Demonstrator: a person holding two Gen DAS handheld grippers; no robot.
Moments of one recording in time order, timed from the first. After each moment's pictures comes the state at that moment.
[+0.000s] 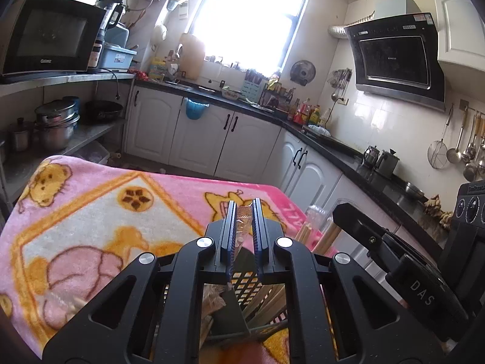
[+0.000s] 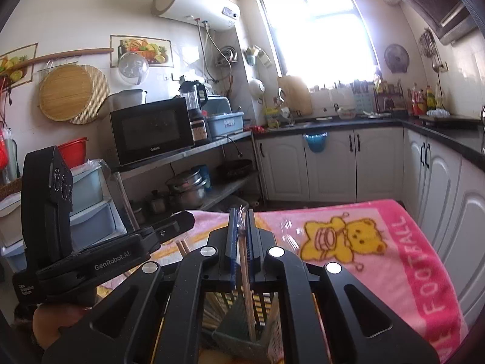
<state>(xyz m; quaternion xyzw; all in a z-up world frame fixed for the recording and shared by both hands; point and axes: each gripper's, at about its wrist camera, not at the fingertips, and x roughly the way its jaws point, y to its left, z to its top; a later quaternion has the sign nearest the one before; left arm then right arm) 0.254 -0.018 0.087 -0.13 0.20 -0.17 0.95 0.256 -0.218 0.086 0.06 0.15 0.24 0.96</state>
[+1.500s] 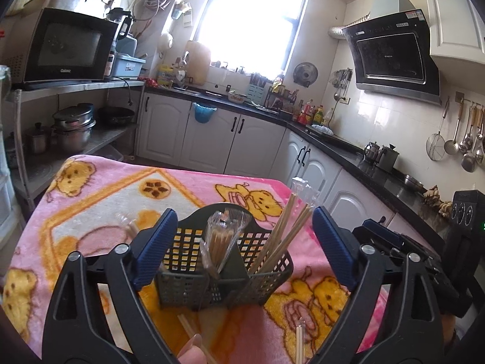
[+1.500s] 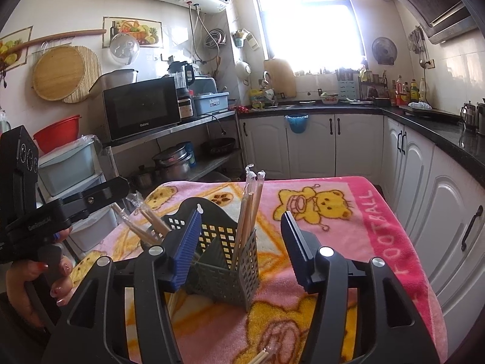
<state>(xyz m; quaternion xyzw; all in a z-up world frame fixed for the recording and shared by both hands) 0.177 -0.005 0.090 -0.11 0.19 -0.15 0.96 0.188 -0.254 0.076 0.03 0.19 0.21 0.96</state>
